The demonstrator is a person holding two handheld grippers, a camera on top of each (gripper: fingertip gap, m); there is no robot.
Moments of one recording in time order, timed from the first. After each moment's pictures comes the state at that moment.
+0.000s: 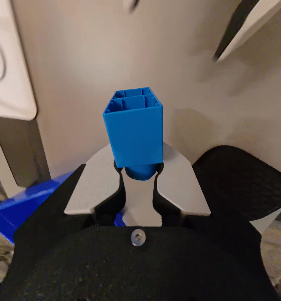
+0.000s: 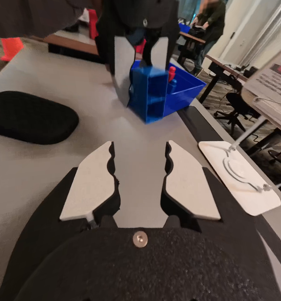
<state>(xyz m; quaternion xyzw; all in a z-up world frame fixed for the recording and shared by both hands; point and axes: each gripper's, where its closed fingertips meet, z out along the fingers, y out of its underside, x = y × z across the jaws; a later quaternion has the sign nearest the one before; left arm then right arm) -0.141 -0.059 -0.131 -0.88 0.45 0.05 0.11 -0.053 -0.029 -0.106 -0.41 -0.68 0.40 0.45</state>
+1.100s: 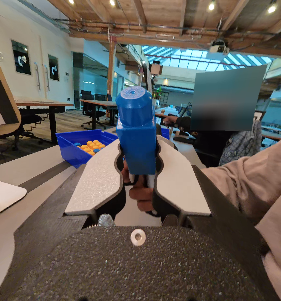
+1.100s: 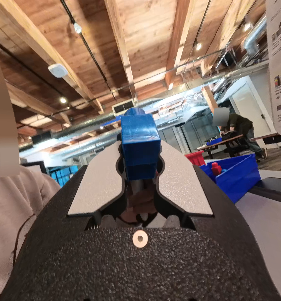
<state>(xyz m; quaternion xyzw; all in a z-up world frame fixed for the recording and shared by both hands) -0.011 -0.026 -0.008 -0.60 0.19 -0.36 0.69 -0.015 -0.027 -0.004 -0.33 -0.29 0.82 0.36</state>
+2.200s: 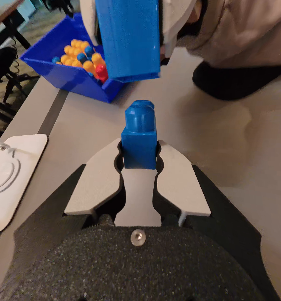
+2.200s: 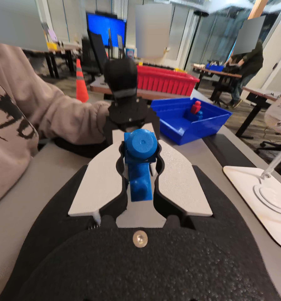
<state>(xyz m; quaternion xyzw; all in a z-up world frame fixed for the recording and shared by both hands) -0.019 -0.028 -0.146 -0.74 0.45 -0.12 0.48 -0.005 -0.038 -0.061 -0.34 -0.65 0.55 0.39</state>
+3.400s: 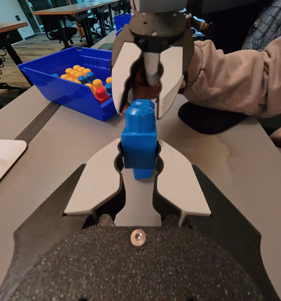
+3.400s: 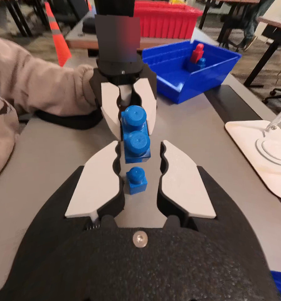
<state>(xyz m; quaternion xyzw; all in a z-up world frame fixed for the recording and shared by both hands) -0.020 -0.025 -0.127 -0.72 0.37 -0.25 0.53 -0.008 -0.011 -0.103 -0.43 -0.70 0.47 0.33</state>
